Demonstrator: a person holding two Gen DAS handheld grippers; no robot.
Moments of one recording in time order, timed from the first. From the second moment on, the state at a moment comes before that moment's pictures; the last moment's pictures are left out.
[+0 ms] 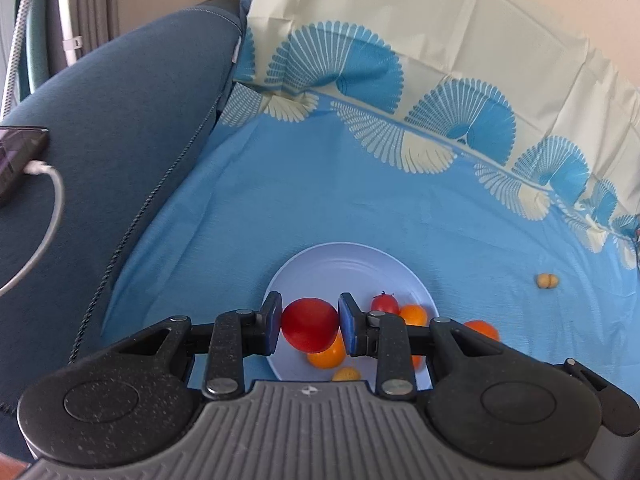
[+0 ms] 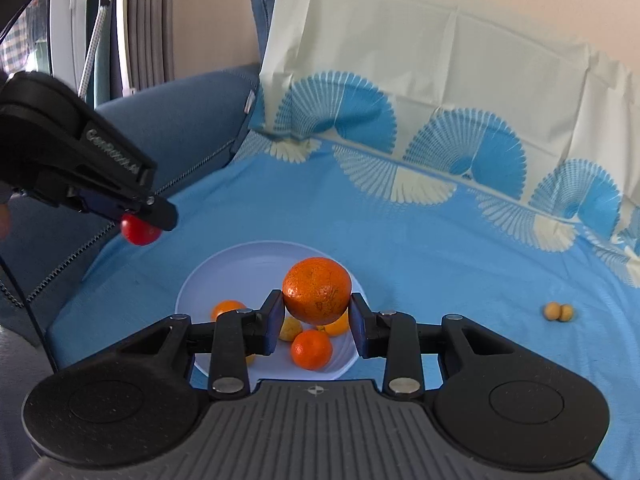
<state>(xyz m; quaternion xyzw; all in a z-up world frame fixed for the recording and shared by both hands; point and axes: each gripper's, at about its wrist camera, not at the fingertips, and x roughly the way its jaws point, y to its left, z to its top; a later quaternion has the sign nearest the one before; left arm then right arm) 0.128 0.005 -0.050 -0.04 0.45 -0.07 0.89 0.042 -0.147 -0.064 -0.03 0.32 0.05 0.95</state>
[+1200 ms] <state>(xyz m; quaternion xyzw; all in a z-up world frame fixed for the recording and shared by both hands) 0.018 0.041 0.002 -0.02 0.38 -0.05 0.92 -0.049 -0.138 -0.018 0.00 0.31 0.04 0.95</state>
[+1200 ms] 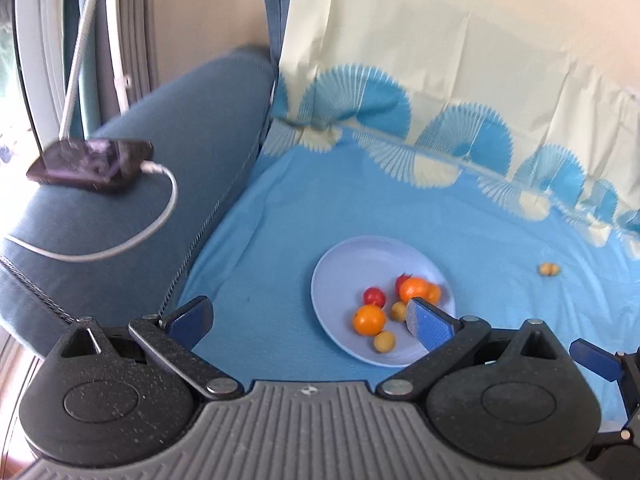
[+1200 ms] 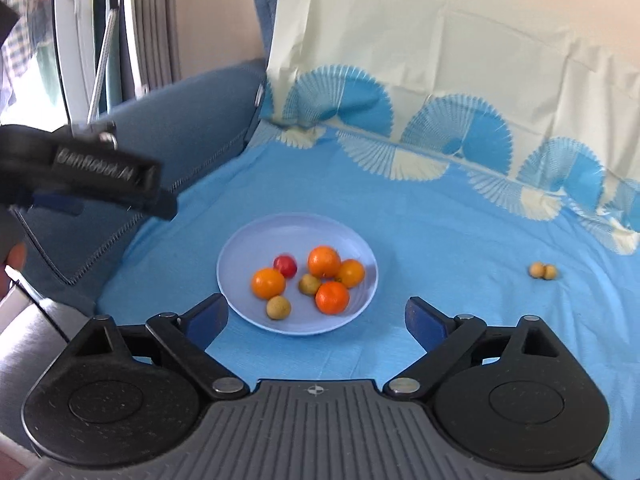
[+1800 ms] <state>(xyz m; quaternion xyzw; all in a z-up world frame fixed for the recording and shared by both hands) -0.047 0.038 0.052 -0.04 0.32 -0.06 0.95 -0.124 -0.128 0.022 -0.02 0.25 0.03 0.97</state>
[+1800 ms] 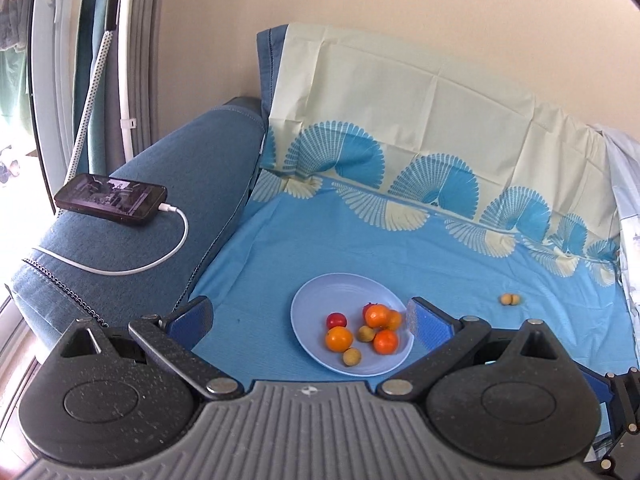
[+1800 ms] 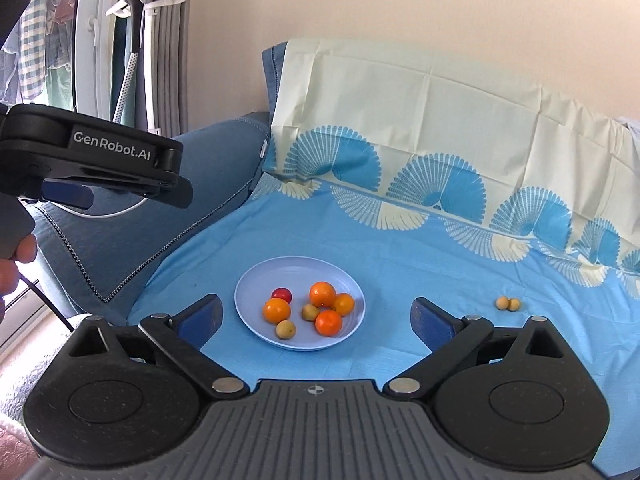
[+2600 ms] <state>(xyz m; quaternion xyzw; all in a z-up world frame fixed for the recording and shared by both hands) -0.054 0.025 0.060 -0.03 0.31 -0.07 0.95 -0.139 -0.140 0.027 0.00 0.24 0.02 0.97</state>
